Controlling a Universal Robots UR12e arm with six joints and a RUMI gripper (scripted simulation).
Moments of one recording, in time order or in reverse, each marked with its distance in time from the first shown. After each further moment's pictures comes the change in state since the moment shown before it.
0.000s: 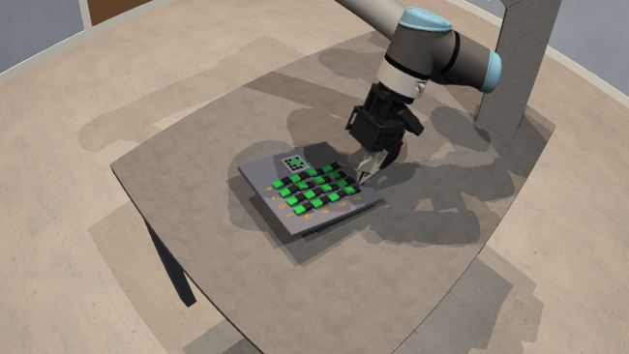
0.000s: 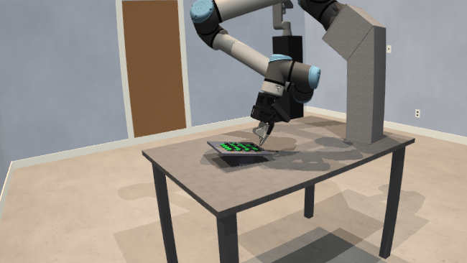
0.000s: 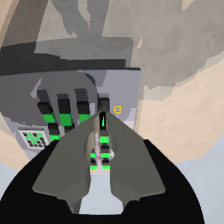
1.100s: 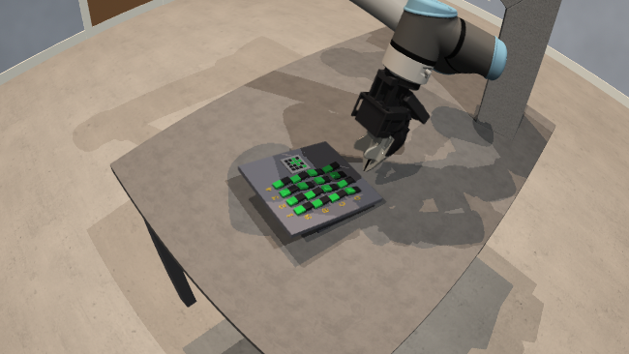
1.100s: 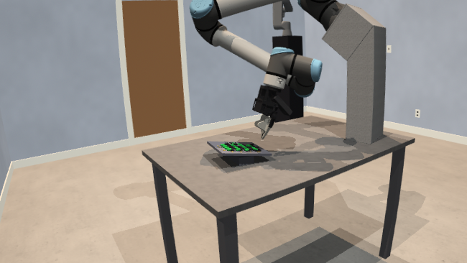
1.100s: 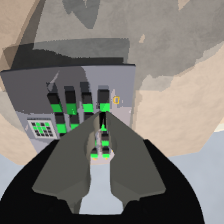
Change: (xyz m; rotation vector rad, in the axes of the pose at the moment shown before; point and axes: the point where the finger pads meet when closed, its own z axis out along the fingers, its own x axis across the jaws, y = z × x) arm 0.000 0.000 -0.030 0.000 0.000 0.000
